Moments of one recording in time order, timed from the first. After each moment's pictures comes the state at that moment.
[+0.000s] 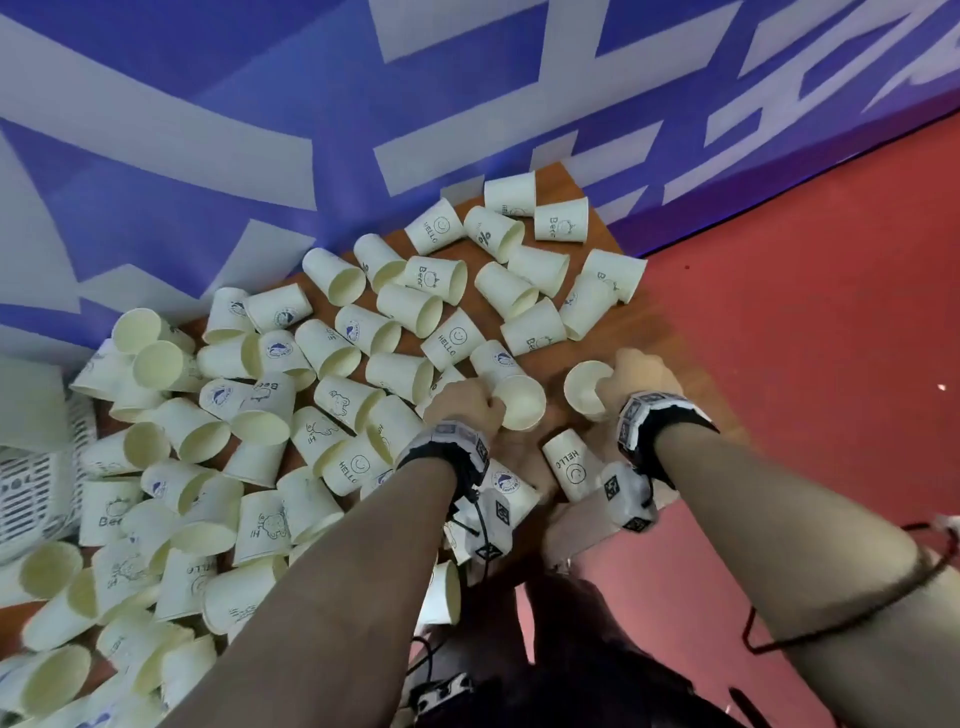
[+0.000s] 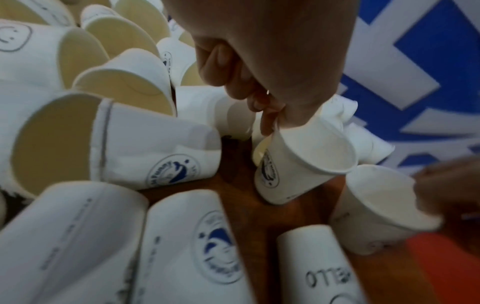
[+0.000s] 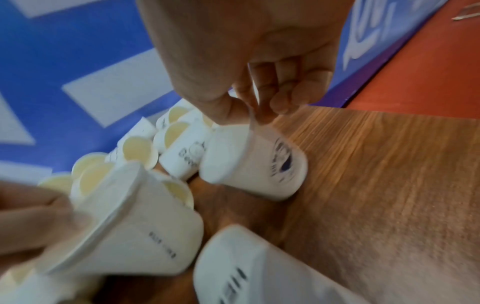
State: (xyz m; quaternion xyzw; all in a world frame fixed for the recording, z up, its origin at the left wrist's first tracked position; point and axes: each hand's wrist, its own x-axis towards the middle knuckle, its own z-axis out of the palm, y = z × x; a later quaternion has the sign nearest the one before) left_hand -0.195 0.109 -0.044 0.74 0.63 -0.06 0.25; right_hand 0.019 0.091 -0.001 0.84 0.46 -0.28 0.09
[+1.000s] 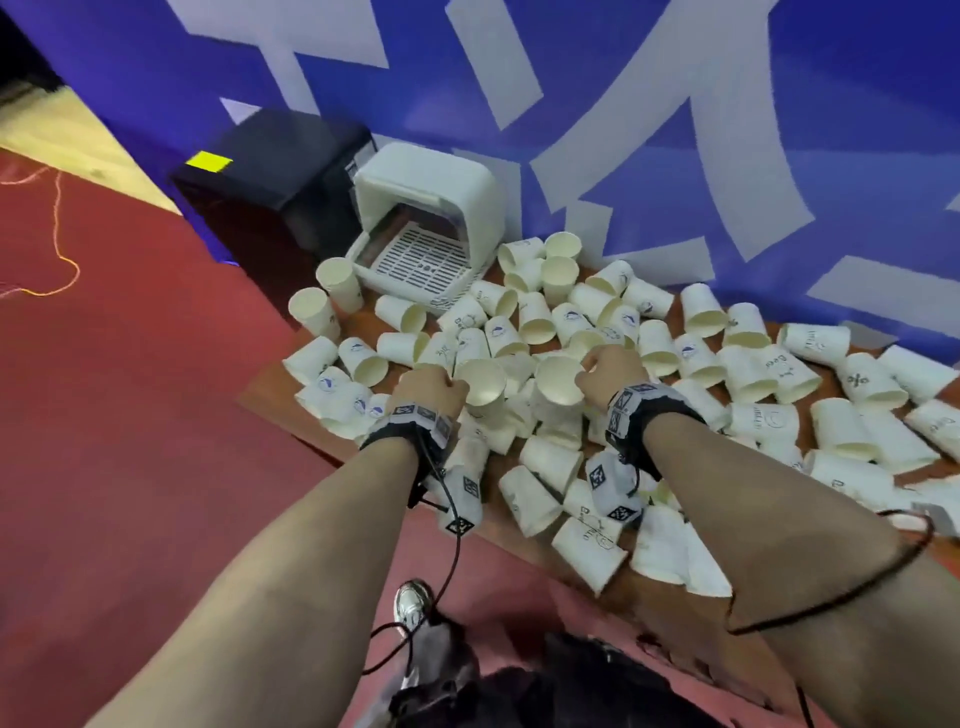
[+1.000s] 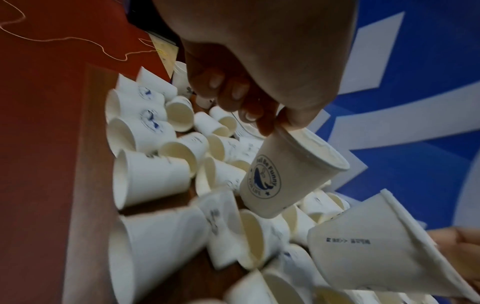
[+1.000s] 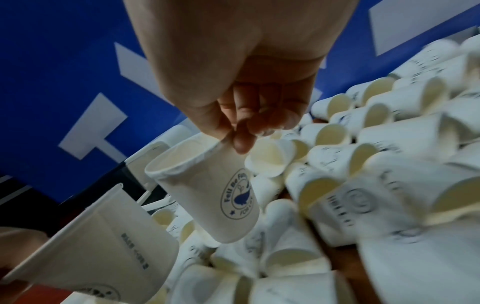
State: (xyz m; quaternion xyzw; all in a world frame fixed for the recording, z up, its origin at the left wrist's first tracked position) left_hand -0.508 -0.111 0.058 0.30 0.93 0.13 0.19; right_hand -0.333 0.043 0.088 0.49 0.81 -0.33 0.02
